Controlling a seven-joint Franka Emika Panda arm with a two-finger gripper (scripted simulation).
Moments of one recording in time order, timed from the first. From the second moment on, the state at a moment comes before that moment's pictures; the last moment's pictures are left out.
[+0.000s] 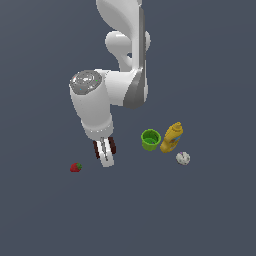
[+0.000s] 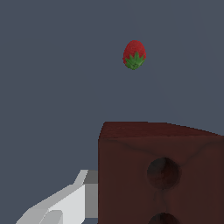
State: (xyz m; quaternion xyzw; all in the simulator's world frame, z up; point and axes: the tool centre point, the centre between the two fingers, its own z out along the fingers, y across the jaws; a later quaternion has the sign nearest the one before) arm 0.047 -0.090 0.164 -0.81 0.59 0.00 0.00
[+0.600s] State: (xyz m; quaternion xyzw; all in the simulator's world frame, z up) arm -0.010 -0.045 0.247 -0.81 0.59 0.00 0.00
